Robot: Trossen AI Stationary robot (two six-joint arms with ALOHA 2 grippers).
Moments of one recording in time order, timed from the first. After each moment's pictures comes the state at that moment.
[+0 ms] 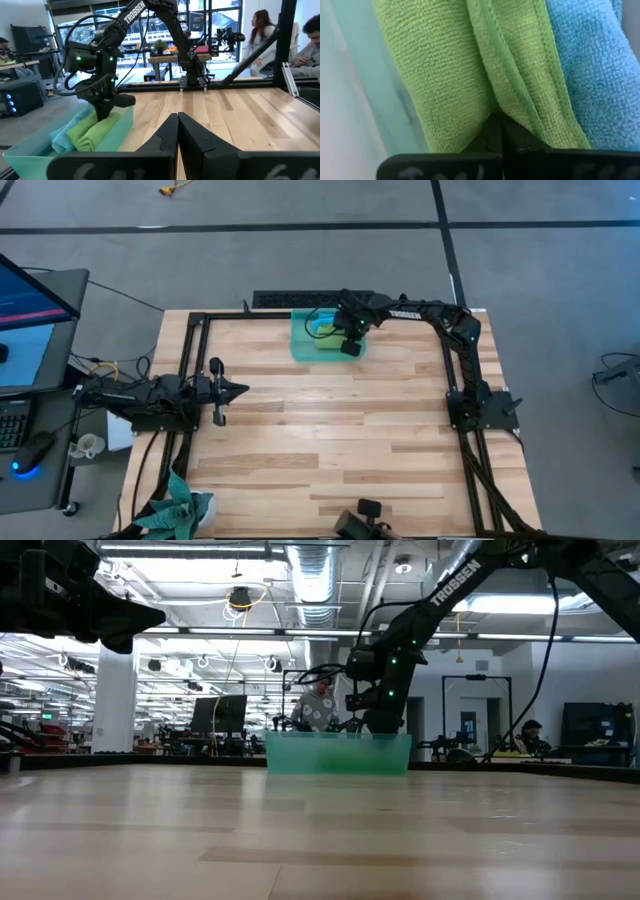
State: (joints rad) left arm -0.12 0.02 0.01 0.07 -0.27 0.09; right arm -0.61 2.09 1.49 -0.66 -0.02 -0.41
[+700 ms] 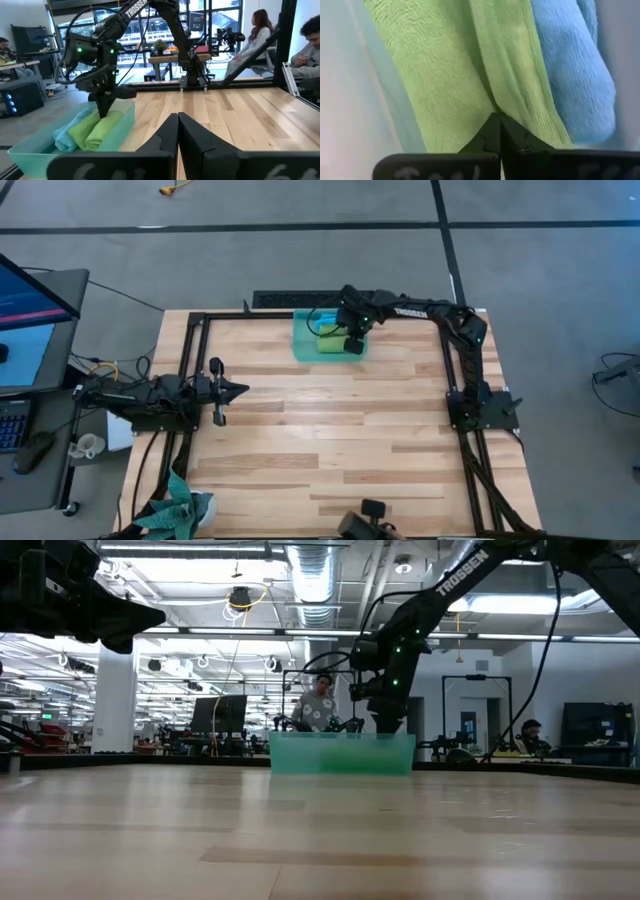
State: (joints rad) left arm -0.12 0.02 0.01 0.07 -0.28 0.09; right arm -0.62 2.04 1.49 -0.71 -0.03 -0.42
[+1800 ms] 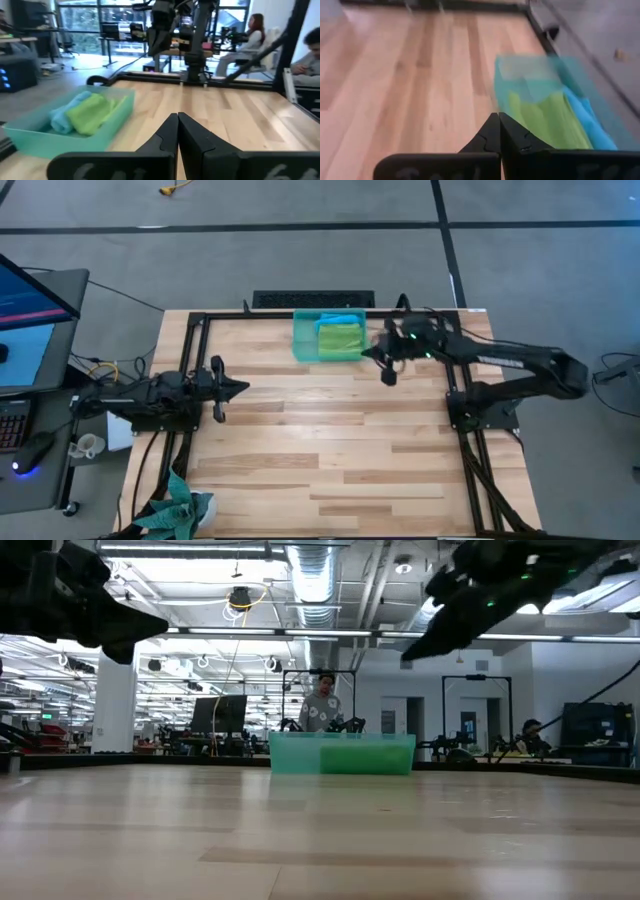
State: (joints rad) left arm 0.01 0.01 0.03 -0.01 -0.17 -0.04; right arm -0.44 1.16 0.71 -0.10 -0.26 -0.33
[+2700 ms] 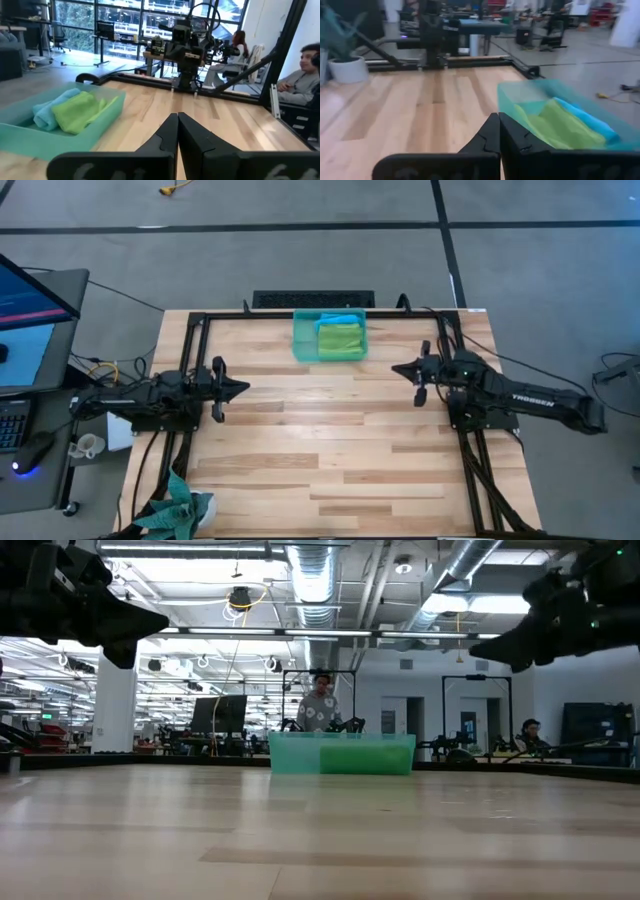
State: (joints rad) left arm 0.03 0.01 0.01 0.05 -0.12 -0.14; right arm -0.37 0.41 0.11 0.18 -0.20 -0.10
